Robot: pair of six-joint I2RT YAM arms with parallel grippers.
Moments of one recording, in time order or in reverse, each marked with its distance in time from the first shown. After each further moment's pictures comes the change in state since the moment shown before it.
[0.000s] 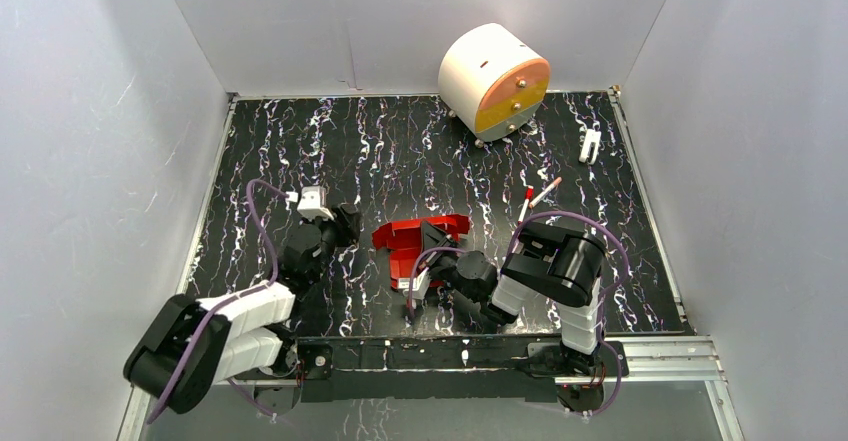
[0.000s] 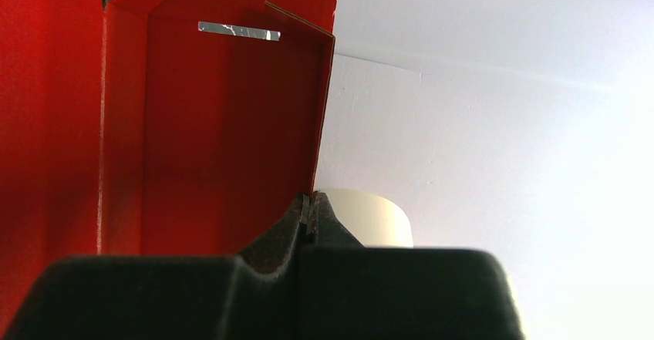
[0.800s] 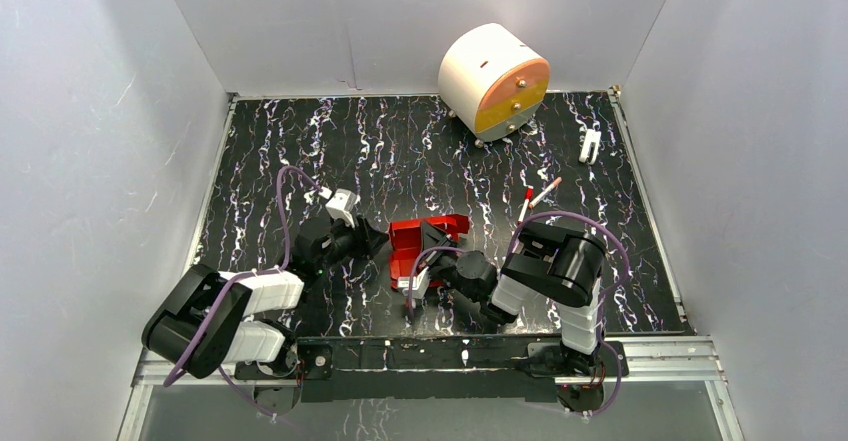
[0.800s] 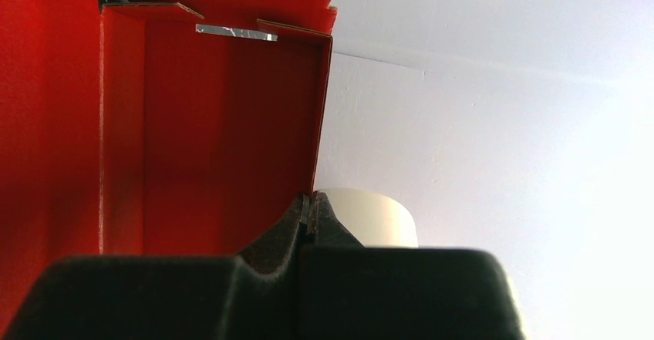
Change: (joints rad) left arm 0.029 0.212 0.047 -0.021 0.470 0.006; right arm 0.000 -0.001 0.003 -0.003 0.000 0.017
